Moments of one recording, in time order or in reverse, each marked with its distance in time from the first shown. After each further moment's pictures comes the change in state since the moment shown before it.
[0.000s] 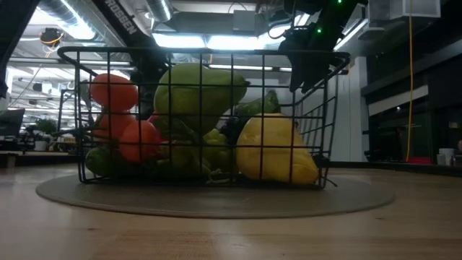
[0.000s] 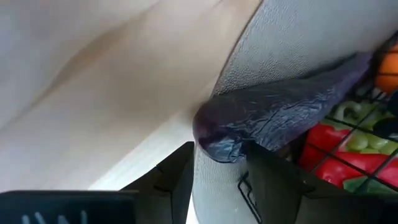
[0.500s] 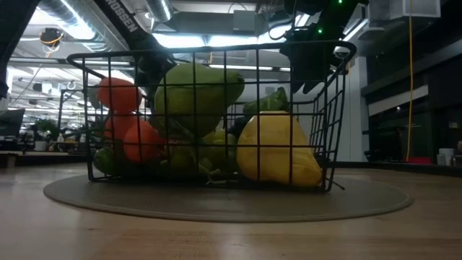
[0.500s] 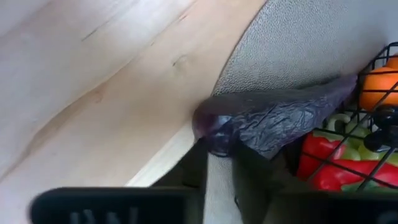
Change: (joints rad) left arm -0.044 0.000 0.000 0.132 -0.047 -0.004; right arm 0.000 0.000 0.000 -0.016 0.000 0.000
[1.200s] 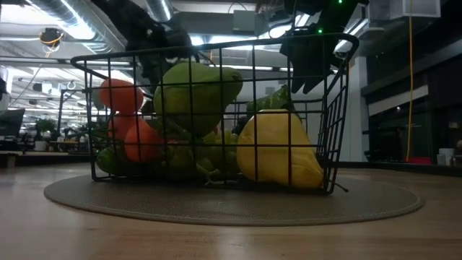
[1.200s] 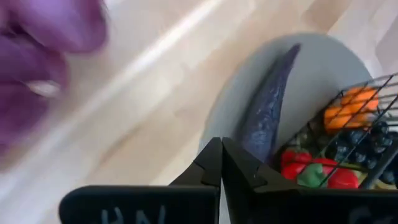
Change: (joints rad) left arm 0.001 -0.269 -0.002 0.026 -0.157 0.019; right arm 0.000 0.000 0.000 -0.001 0.000 -0.003
